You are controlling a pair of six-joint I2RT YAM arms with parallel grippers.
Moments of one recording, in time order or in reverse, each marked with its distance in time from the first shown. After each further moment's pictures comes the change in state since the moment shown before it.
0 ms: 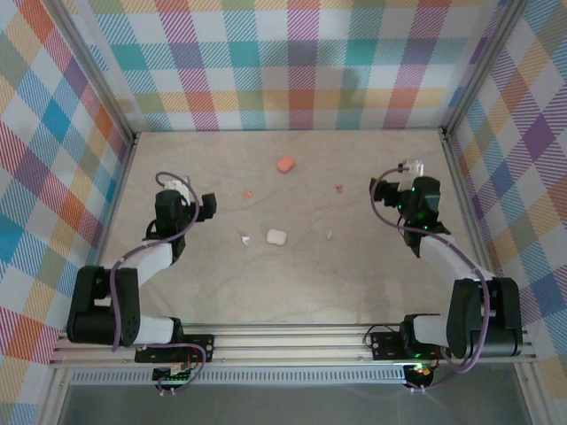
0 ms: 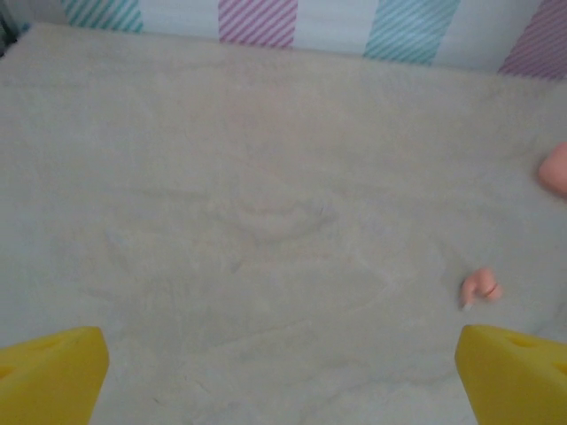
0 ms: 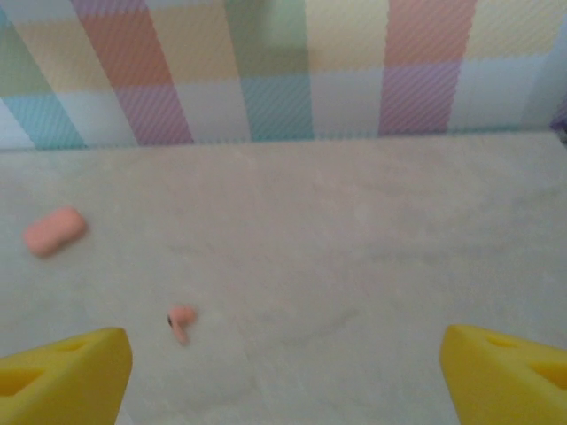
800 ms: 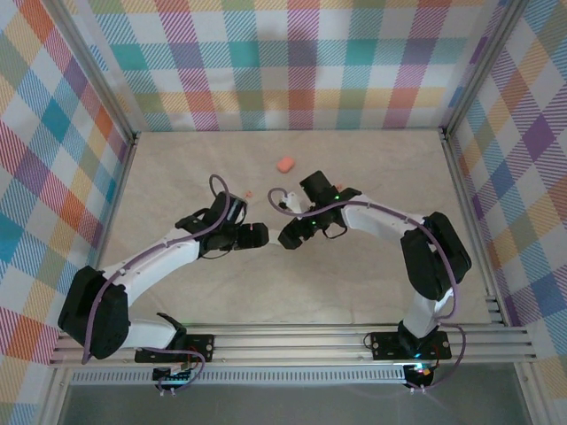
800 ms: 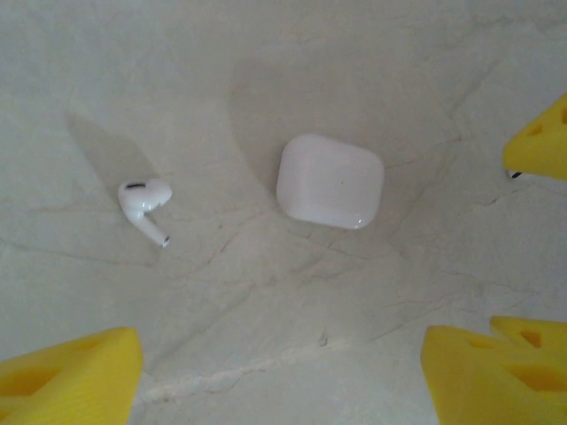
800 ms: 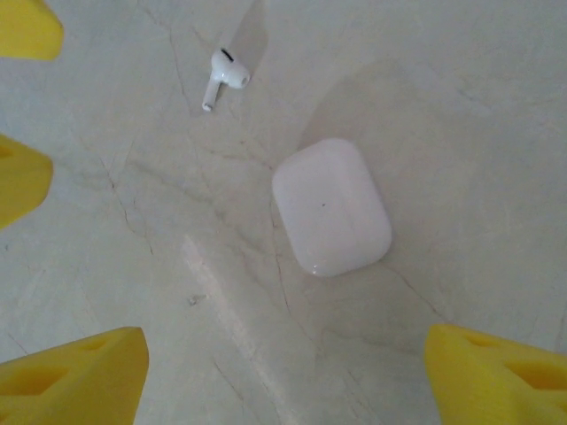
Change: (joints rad) left arm -0.510 -0.009 0.259 -0.821 0.140 -0.491; right arm 0.615 0.484 0.520 -0.782 -0.303 -0.253
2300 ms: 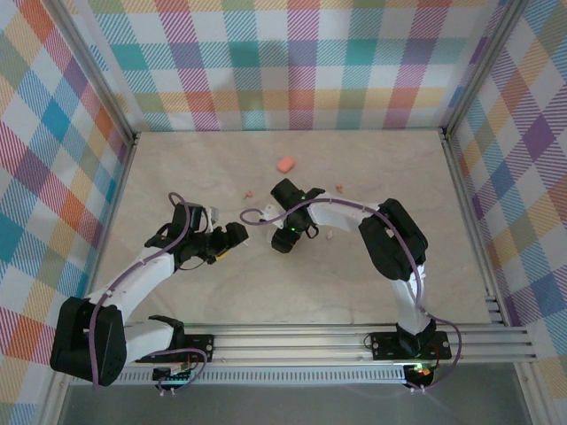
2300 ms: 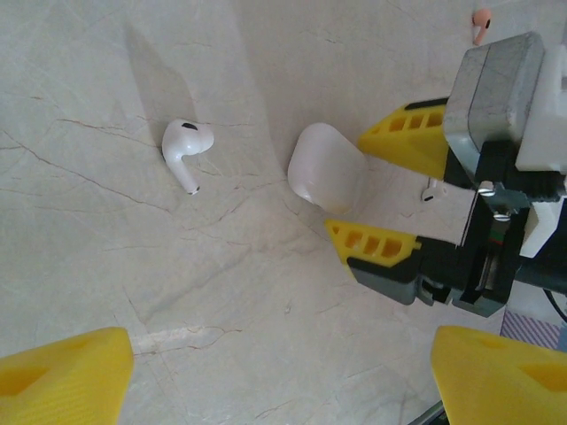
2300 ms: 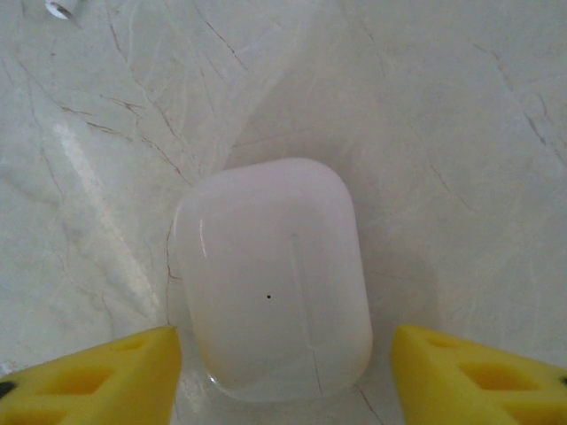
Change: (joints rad) left arm 0.313 -0.166 -0.240 0.166 0.394 -0.118; right arm 0.101 0.293 0.228 -0.101 0.248 -0.220
